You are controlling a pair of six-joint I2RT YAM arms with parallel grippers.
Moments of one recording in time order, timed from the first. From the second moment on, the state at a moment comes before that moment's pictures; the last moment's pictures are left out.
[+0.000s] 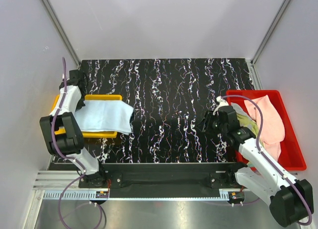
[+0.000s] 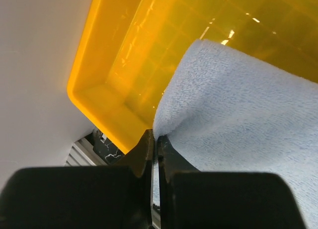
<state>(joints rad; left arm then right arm) 0.21 1.65 1.30 -0.84 -0.58 -0.13 0.37 0.89 0.57 -0.36 -0.13 0.52</state>
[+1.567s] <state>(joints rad) 0.23 1.40 1.39 -0.73 -0.39 -0.21 0.37 0.90 0.63 -0.44 -0.06 0.52</state>
